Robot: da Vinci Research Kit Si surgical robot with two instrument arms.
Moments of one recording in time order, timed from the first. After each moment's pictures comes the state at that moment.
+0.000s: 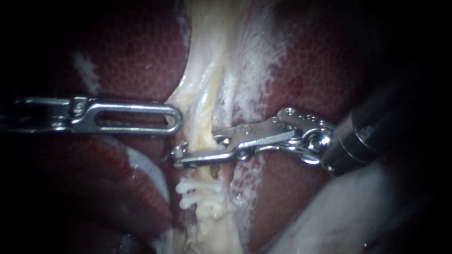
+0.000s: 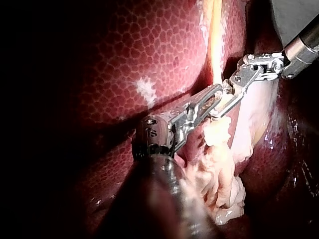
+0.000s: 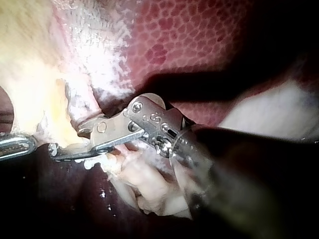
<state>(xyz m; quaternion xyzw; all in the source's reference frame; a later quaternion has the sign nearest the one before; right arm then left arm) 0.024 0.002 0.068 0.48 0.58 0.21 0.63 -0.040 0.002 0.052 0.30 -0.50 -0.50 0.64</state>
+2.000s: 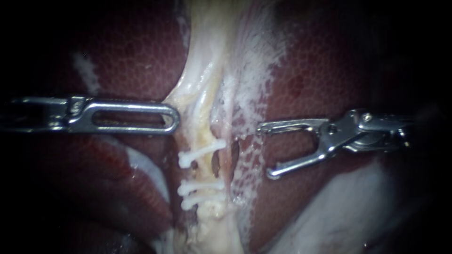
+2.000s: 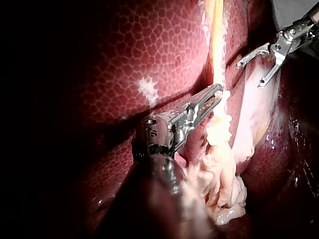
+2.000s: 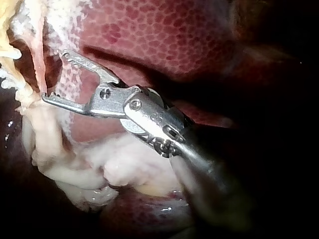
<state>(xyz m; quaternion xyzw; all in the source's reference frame) 0.008 0.005 0.064 0.27 0.64 0.11 0.71 -0.039 0.002 0.052 0.30 -0.50 -0.50 0.64</state>
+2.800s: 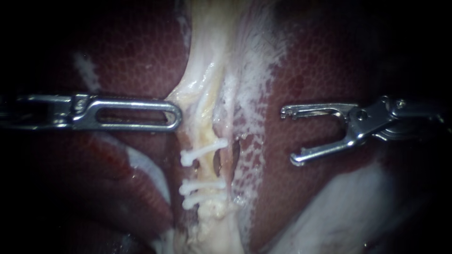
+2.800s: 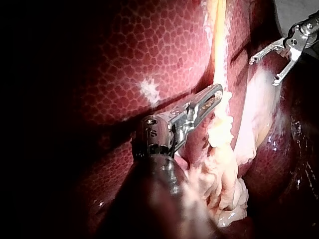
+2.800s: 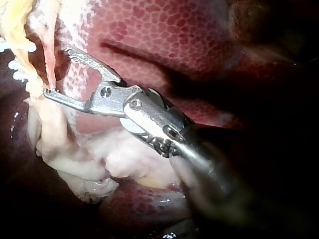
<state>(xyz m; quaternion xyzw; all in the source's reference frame) 0.007 0.005 0.061 0.27 0.64 0.10 0.71 -0.039 0.002 0.053 0.30 -0.50 -0.50 0.64</state>
